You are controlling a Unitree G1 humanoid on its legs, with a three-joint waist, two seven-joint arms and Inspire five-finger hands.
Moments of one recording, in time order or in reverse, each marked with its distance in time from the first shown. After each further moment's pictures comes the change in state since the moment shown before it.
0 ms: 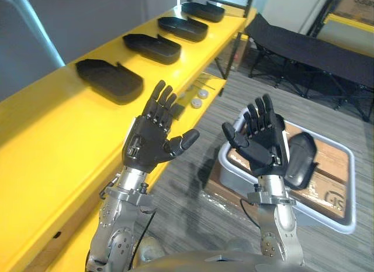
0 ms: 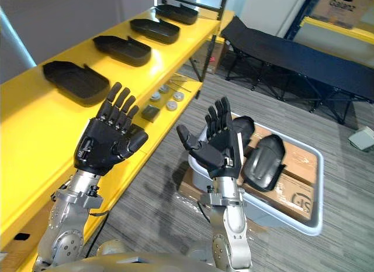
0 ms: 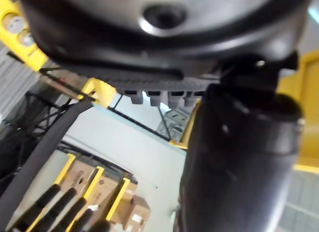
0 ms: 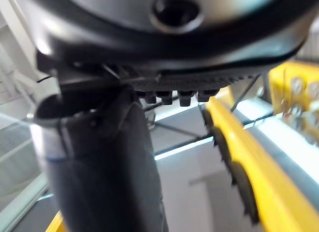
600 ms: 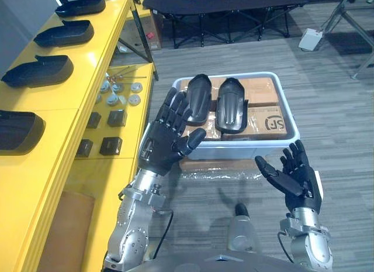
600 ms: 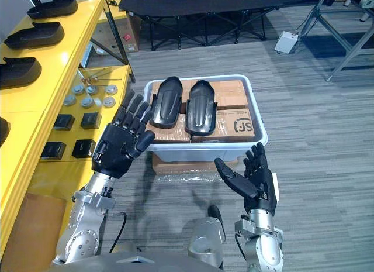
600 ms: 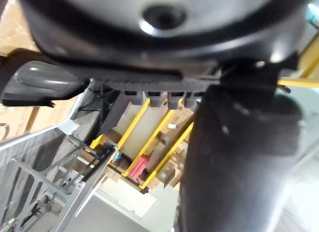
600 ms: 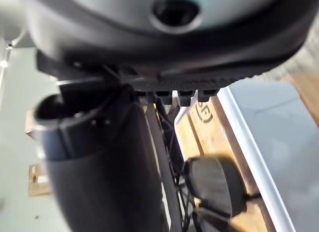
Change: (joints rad) left arm -0.006 -0.049 -0.059 0.077 -0.071 -0.033 -0.010; right arm 0.117 -0.065 -0.203 0.150 0.004 0.033 -0.076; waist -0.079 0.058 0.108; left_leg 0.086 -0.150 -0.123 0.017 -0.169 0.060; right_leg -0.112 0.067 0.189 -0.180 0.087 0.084
